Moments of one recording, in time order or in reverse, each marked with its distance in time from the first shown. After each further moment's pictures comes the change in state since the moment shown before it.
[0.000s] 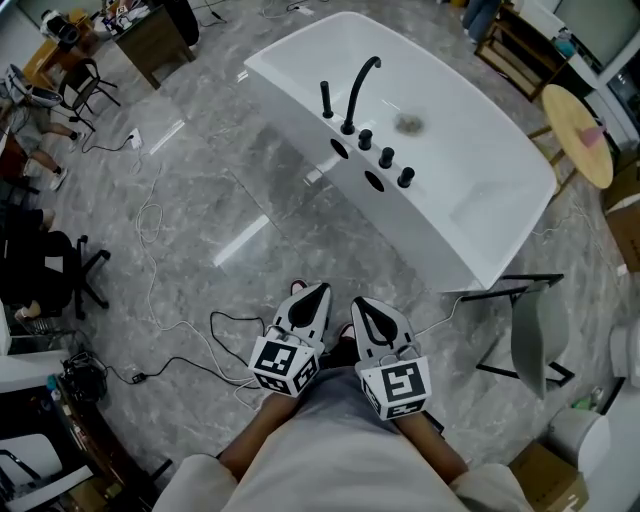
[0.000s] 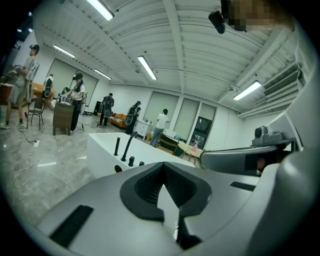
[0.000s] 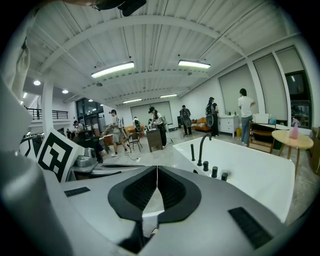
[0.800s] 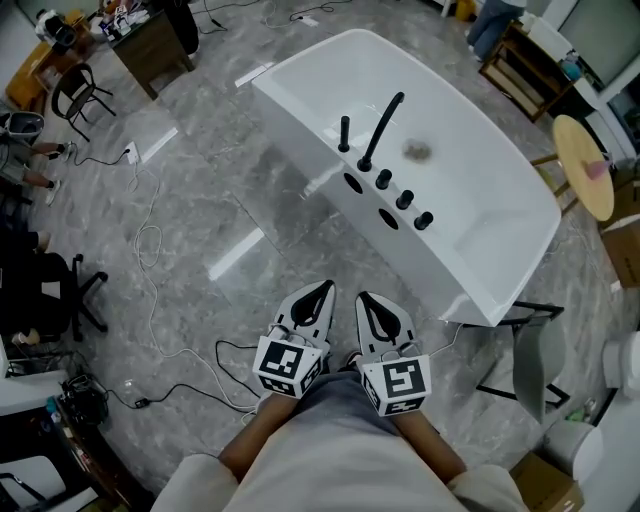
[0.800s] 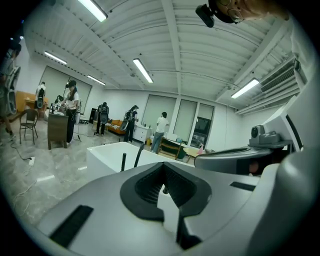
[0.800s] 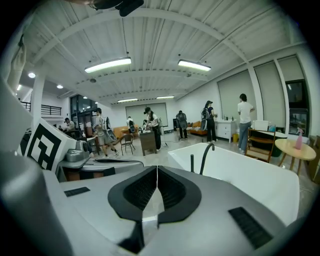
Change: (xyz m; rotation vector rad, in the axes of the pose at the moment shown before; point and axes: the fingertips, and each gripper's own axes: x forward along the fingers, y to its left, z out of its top) left arm 0.063 0.119 0.091 0.096 -0.031 -0.027; right arm 0.144 -0.014 0.078 -0.024 -0.019 -0.079
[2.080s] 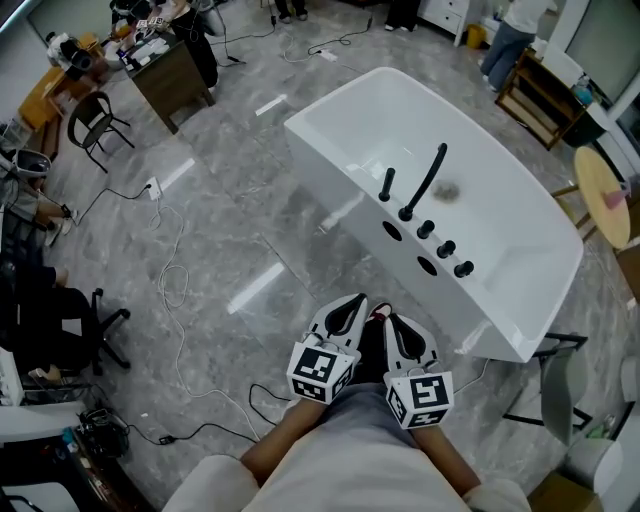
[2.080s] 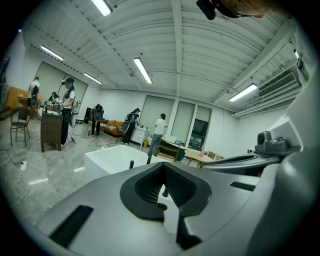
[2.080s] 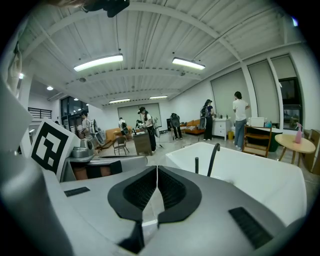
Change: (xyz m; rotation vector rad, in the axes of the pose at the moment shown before) left arm 0.039 0.122 0.034 0.004 -0.017 -0.066; right arm 0.115 0.027 0.030 0.062 -0.012 -0.074
